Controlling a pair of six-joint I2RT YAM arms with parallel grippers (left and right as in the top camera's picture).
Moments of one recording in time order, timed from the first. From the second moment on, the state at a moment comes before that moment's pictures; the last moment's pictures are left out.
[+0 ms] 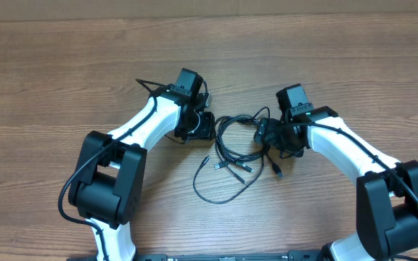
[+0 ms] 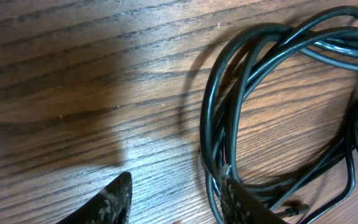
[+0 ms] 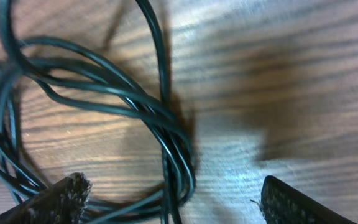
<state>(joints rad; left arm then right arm) -0.39 1.98 1.31 -0.69 0.35 -0.30 0.29 1.71 1.01 -0.62 -0.16 0.59</state>
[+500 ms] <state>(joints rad) -0.40 1.98 1.31 -0.70 0.34 -0.29 0.29 1.71 1.01 -0.64 -0.09 0.59</state>
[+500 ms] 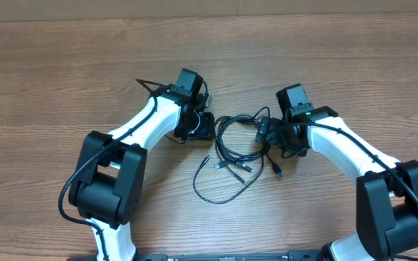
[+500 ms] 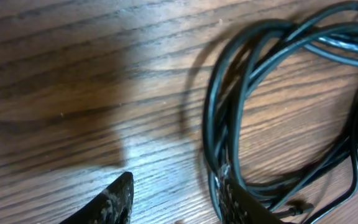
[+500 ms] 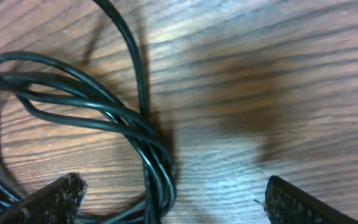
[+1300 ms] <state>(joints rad) -0.37 1.98 1.28 -0.91 0.10 -0.34 0.29 1.71 0.97 -0.51 -0.29 0.66</state>
